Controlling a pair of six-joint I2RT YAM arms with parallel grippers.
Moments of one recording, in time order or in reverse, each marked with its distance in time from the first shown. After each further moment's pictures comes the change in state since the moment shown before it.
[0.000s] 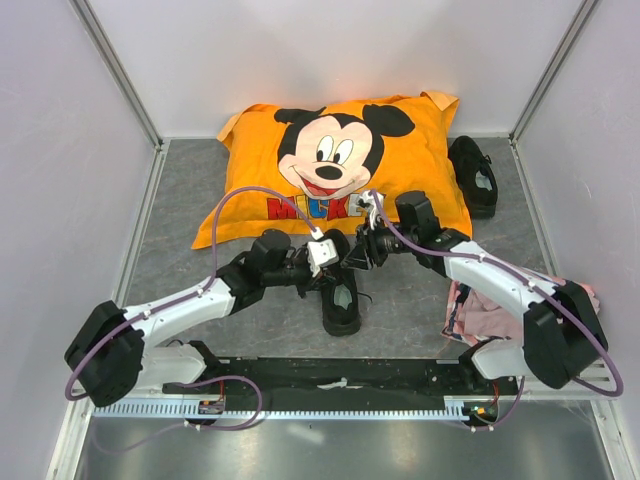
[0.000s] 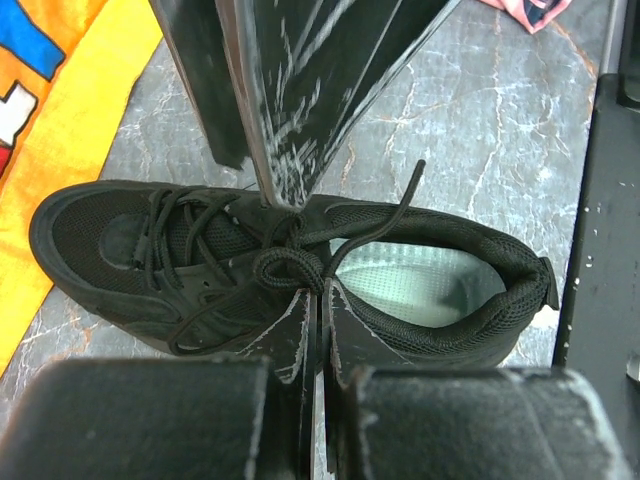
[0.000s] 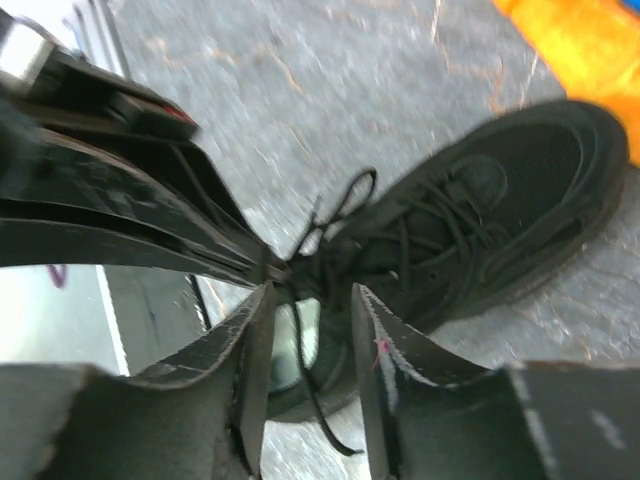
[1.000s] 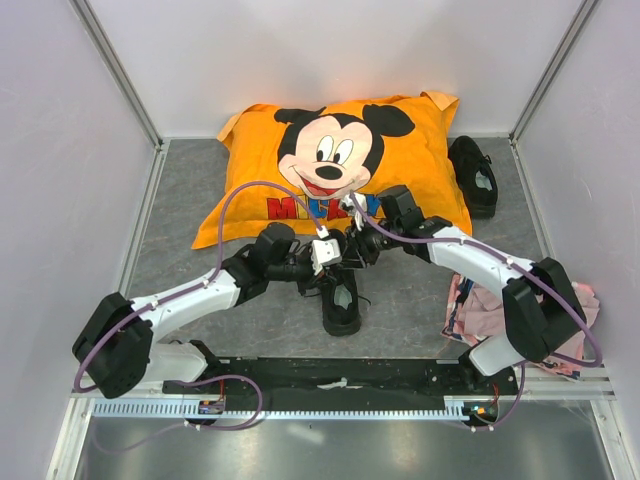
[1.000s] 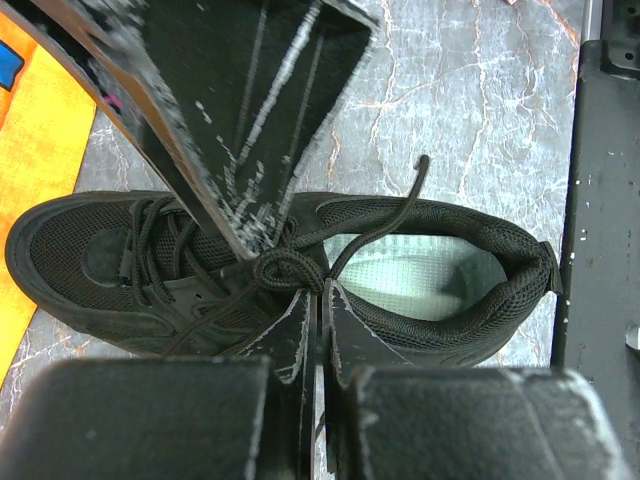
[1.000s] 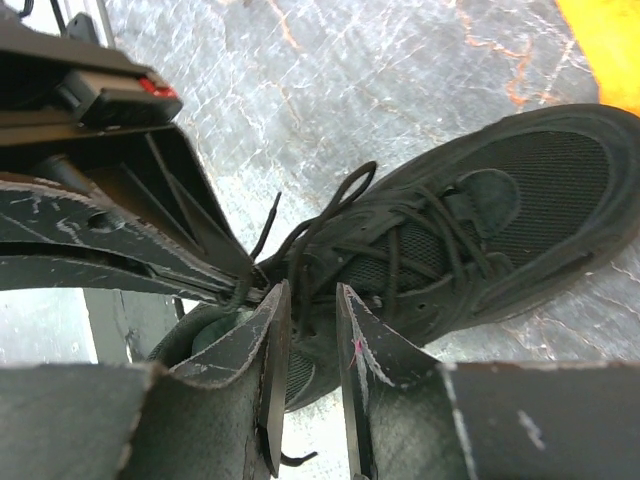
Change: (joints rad) left arm 0.030 0.066 0.066 -0.082 0.094 0.084; right arm 0.023 0.174 0.133 -0.150 -0.032 -0.197
